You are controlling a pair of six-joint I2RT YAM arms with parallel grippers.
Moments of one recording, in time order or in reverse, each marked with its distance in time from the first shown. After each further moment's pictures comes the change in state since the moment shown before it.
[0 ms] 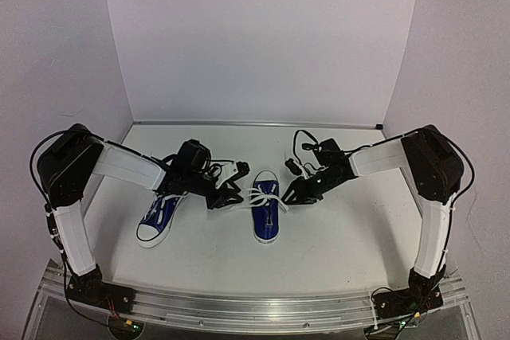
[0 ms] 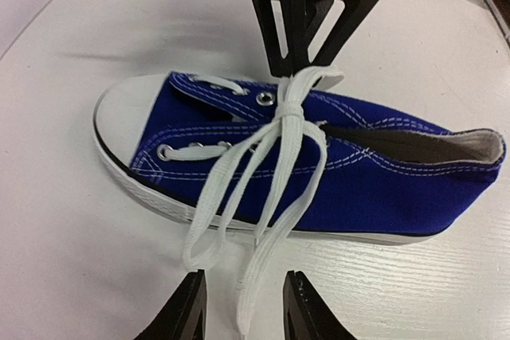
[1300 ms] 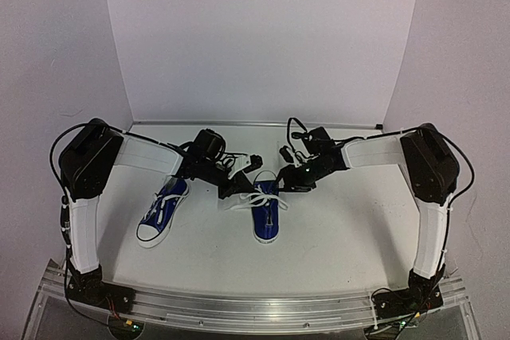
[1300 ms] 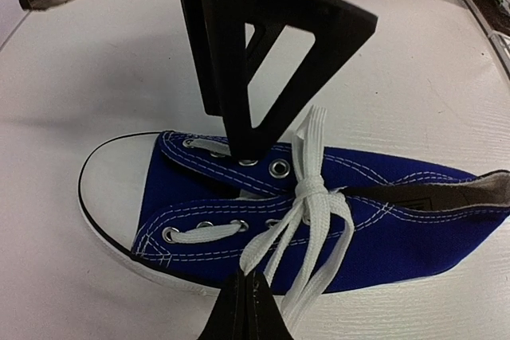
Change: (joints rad) left arm 0.017 0.163 0.276 -0.172 0.132 0.095; right arm 0.055 0.011 0.151 -0.057 0.191 0.110
